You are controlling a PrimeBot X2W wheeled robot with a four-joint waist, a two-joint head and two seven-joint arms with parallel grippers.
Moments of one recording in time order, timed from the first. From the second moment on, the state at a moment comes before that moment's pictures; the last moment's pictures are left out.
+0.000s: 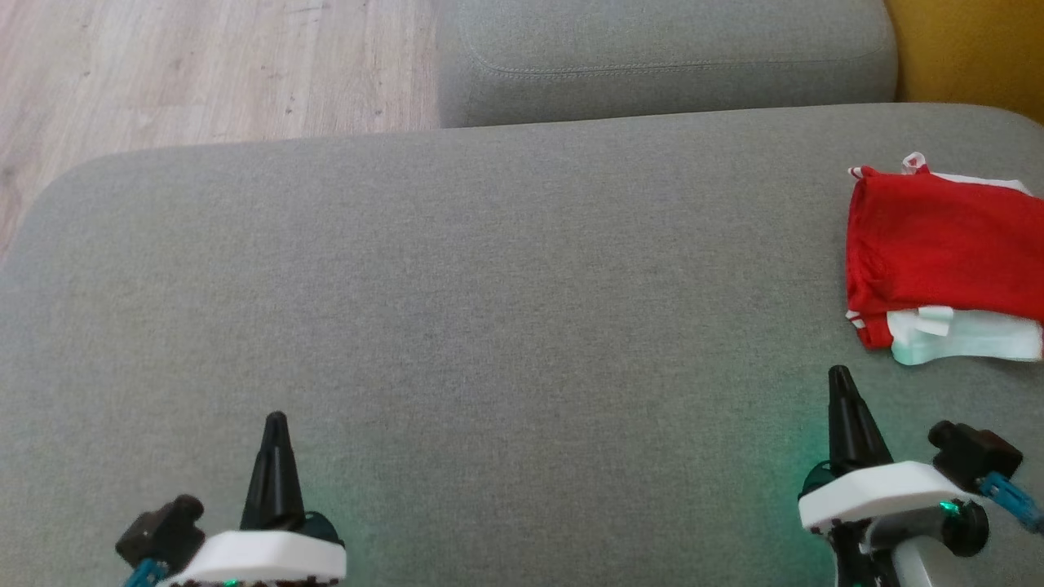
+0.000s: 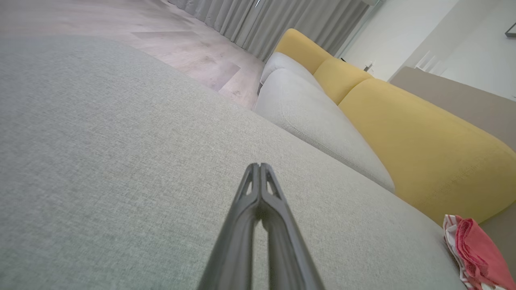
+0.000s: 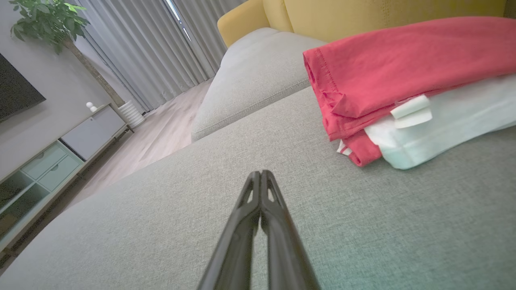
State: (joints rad) left arm 0.01 0.04 -0.11 0.32 -0.63 -0.12 -0.20; right arm -0.05 -0.04 0.02 0.41 0.47 0.12 -0.18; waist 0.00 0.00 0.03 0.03
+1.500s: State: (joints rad) left arm -0.02 0.04 -0.04 0.30 -1.05 -0.12 -0.07; right arm -0.05 -0.04 -0.04 0.36 0.95 0.12 -0.06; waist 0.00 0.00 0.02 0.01
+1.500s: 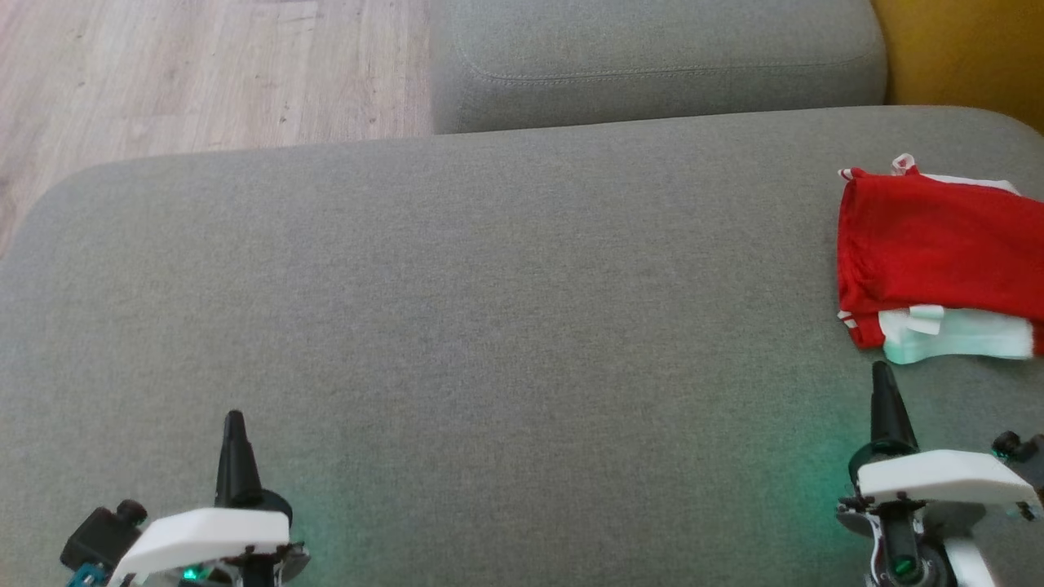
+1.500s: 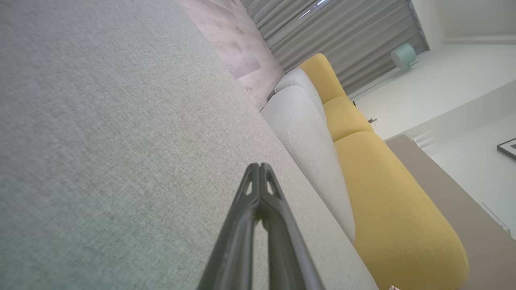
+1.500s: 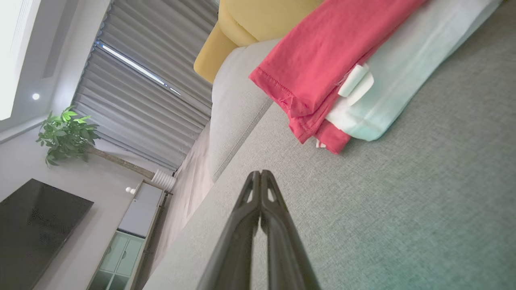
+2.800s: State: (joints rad) left arm -0.04 0.05 0.03 0.29 -1.41 -0.12 0.04; right arm -0.05 -0.04 -0.10 0.31 1.37 0.12 0.05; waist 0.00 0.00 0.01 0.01
